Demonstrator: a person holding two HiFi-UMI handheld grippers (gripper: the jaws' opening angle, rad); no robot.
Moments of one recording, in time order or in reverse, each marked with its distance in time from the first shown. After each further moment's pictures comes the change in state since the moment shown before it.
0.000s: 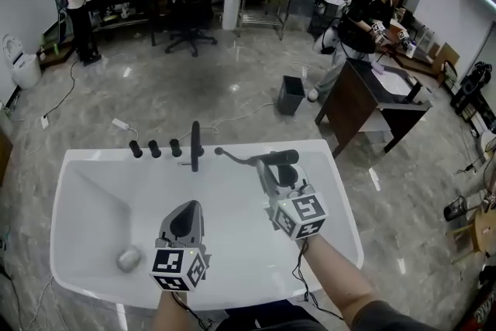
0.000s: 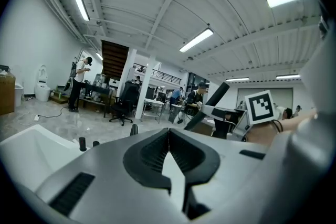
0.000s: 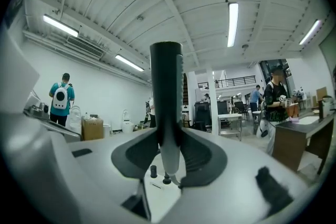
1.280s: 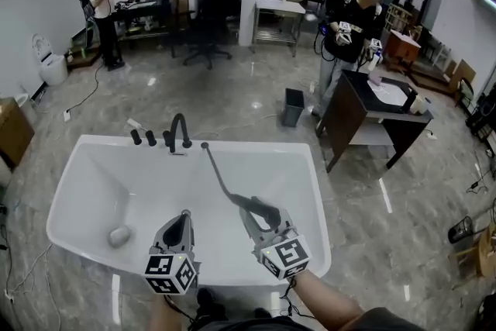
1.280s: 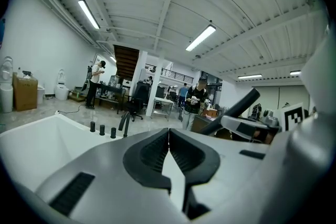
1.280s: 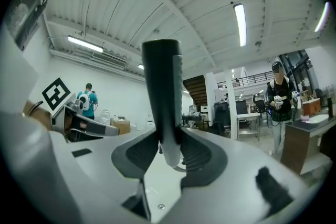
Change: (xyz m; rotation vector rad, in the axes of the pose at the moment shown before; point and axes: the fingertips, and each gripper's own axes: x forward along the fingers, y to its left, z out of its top) left arm -0.087 -0.195 -0.050 -0.035 0.006 0.170; right arm -0.250 -0.009 -0.012 -0.019 -0.026 0.245
